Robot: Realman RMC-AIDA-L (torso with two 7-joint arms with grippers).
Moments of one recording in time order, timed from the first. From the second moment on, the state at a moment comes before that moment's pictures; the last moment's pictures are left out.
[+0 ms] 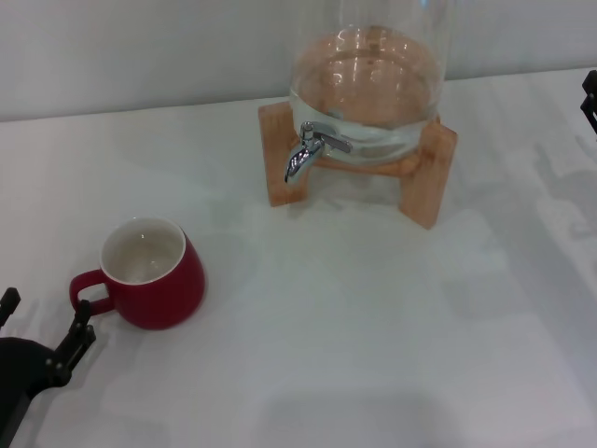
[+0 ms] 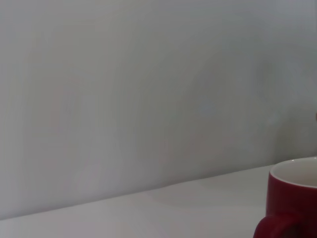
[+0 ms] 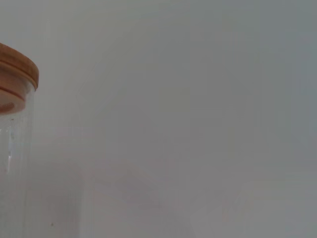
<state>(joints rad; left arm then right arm) -0.16 -2.09 2.38 0.24 -0.59 1.20 -0.06 0.43 2.01 0.20 0.01 -1.55 -1.36 0.28</state>
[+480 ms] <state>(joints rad) -0.18 -2.09 2.38 0.23 -0.59 1.20 -0.06 0.43 2.01 0.20 0.01 -1.55 -1.37 0.28</state>
